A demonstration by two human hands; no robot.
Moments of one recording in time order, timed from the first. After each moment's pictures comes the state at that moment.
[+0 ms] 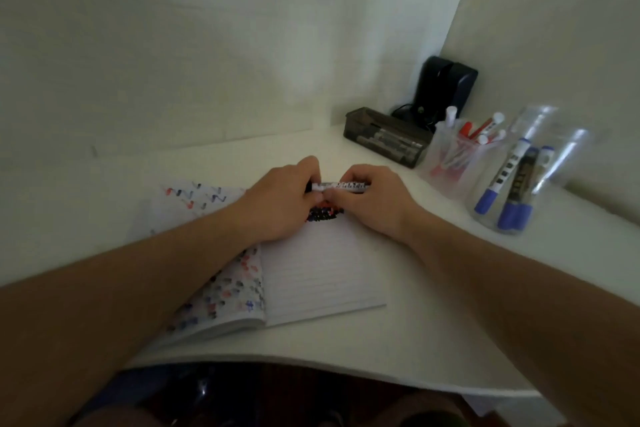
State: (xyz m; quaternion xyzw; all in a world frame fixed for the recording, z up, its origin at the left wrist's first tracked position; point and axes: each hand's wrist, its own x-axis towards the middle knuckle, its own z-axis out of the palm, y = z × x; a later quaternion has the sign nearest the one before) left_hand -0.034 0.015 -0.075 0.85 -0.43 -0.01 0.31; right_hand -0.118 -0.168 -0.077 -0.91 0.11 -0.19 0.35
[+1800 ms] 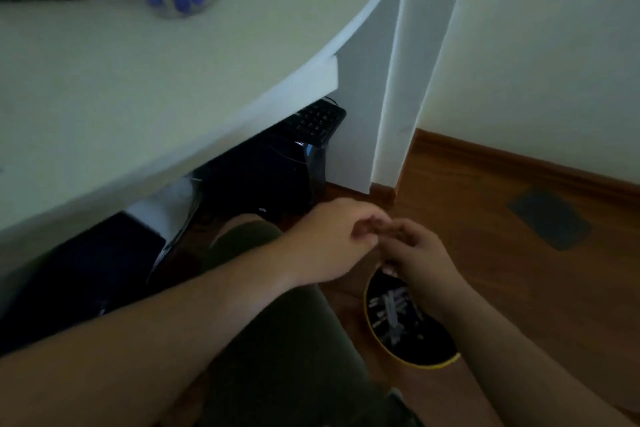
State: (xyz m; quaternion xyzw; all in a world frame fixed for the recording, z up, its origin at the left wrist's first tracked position) left_hand -0.414 -0.138 -0.216 0.67 -0.61 -0.38 0.18; right_hand -0.588 -0.192 -0.305 -0.52 0.47 -0.23 0.67
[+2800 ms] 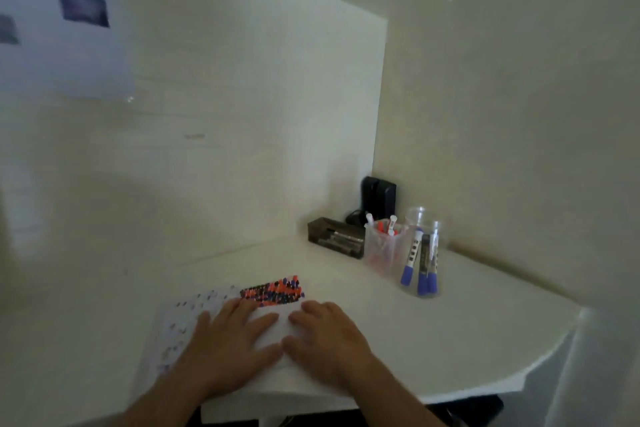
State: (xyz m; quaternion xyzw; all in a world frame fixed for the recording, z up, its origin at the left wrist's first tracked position) left_hand -0.129 0.101 -0.080 0.93 -0.38 -0.01 0.03; right_hand -0.237 -0.074 -0.066 -0.99 0.08 -0.05 0.07
